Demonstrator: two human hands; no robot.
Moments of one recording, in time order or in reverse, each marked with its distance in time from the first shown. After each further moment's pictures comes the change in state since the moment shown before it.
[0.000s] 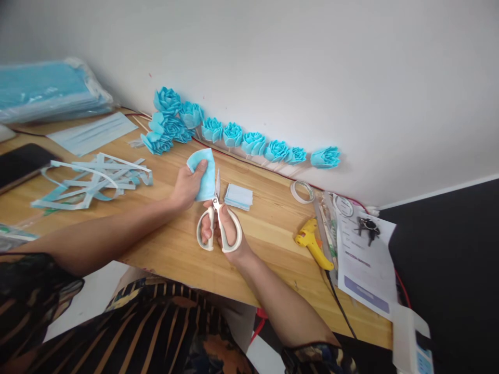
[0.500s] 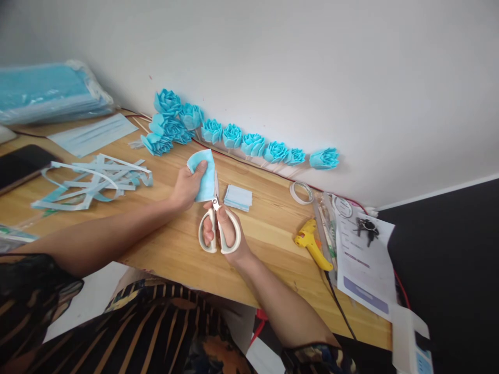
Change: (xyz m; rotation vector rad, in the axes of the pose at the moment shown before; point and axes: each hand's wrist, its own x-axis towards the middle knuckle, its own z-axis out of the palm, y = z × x) left_hand 0.004 -0.006 -0.001 -0.034 -0.011 -0.006; right_hand -0.001 0.002 -0.003 -0.060 0.028 -0.001
